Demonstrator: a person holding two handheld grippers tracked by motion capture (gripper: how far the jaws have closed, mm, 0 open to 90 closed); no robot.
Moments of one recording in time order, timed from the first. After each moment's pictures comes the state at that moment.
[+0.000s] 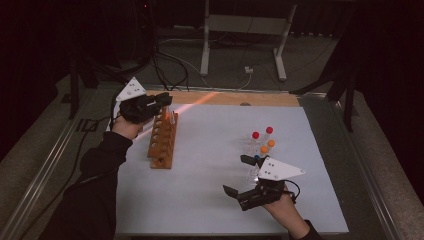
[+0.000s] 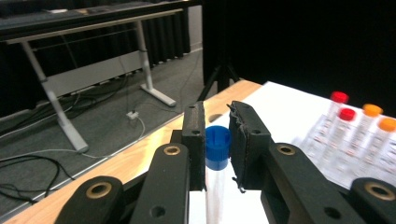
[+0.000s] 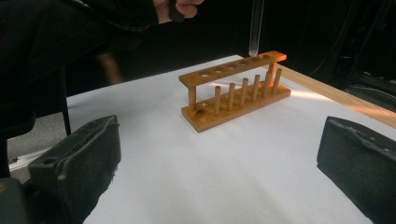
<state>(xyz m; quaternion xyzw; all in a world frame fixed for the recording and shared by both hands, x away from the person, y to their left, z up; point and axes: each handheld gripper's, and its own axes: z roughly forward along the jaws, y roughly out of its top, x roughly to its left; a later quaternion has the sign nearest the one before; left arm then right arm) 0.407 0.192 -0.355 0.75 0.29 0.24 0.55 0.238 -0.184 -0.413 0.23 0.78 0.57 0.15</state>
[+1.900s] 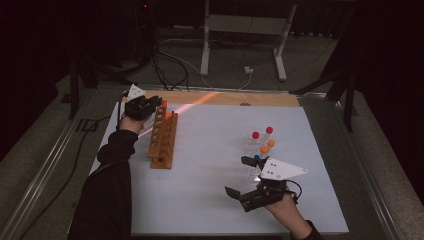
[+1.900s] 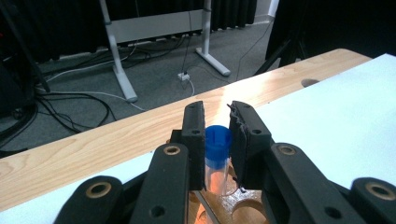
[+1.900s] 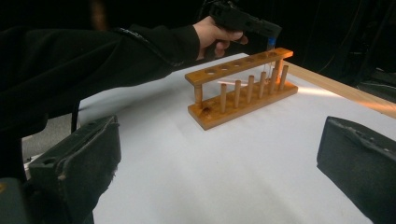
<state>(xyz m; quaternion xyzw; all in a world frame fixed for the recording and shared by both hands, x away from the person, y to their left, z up) 0.483 0.216 -0.454 0.73 0.41 0.26 0.48 0.238 -0.189 -0.414 0.23 0.78 0.57 0.13</state>
